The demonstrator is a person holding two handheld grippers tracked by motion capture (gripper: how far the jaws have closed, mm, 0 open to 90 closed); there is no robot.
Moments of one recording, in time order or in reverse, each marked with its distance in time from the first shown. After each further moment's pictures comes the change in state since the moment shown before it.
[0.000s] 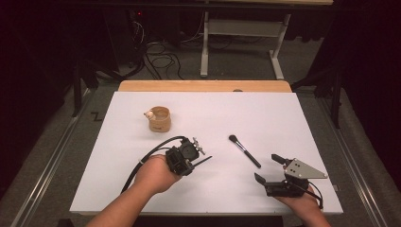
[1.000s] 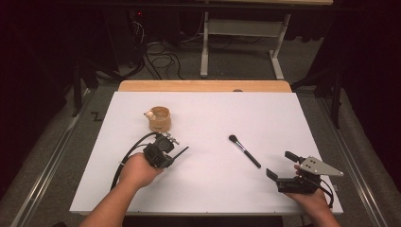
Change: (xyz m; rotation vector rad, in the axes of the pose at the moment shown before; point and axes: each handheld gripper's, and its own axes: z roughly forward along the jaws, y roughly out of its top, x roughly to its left) left arm 0.056 -0.051 0.021 -0.032 0.035 -0.222; right arm -0.028 -0.008 -0.016 -0.034 -0.042 0.114
